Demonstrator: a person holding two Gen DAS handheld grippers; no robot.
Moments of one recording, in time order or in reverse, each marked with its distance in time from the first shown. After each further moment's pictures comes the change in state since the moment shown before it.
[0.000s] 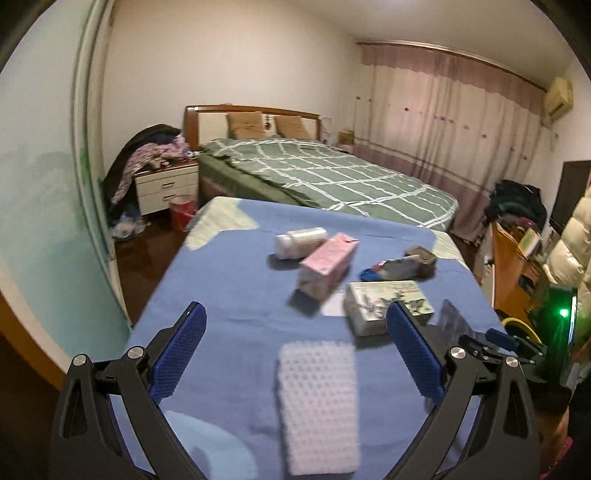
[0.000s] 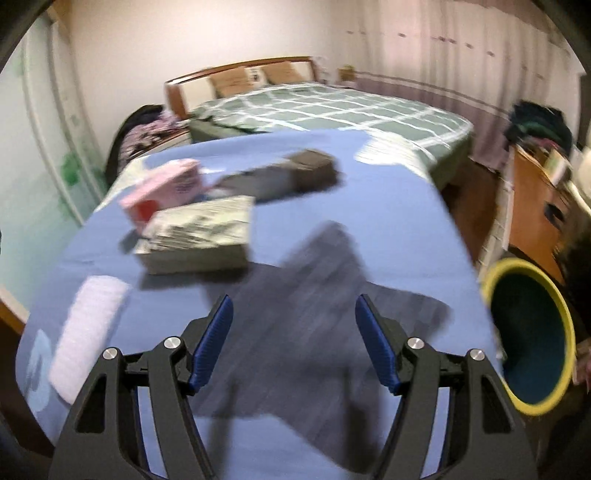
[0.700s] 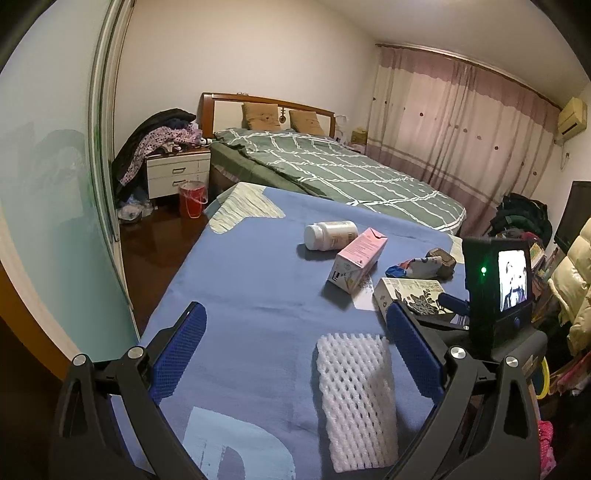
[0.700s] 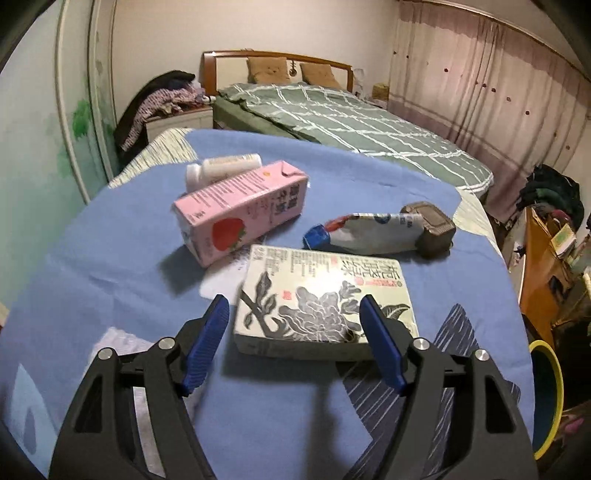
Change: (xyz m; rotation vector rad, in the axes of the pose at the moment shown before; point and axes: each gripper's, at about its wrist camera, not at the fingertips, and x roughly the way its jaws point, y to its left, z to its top) left arm 0.007 0.035 -0.013 -0.072 0.021 0.004; right arm 0.070 0.117 0.038 -0.183 0.022 -0.099
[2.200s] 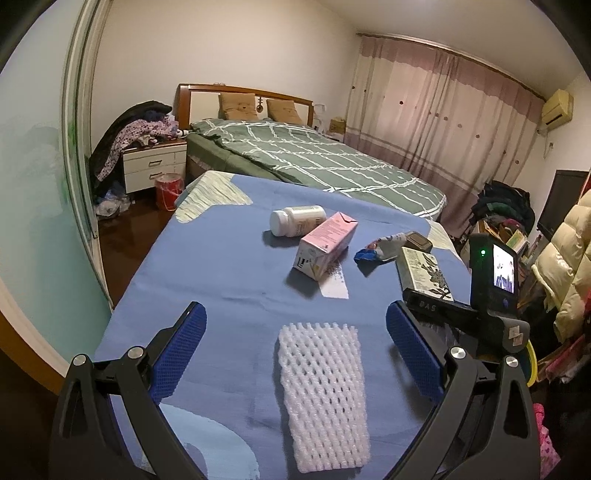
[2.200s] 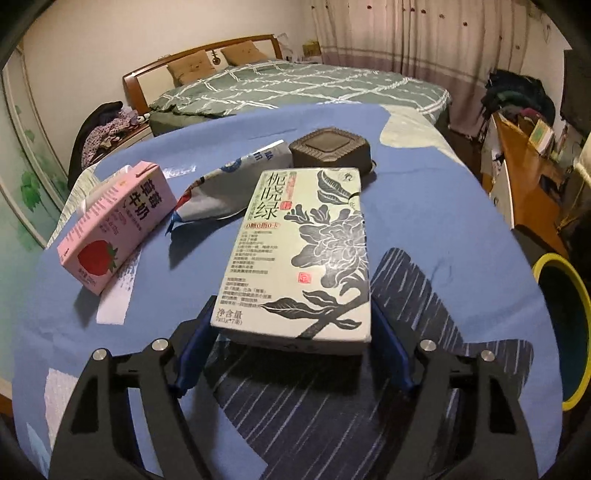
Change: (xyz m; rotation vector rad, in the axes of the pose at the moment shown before) left arm 0.019 -0.027 -0.006 0.032 0.043 -0.085; right arm 0.038 -0.099 -0.020 0.316 0.090 -0.017
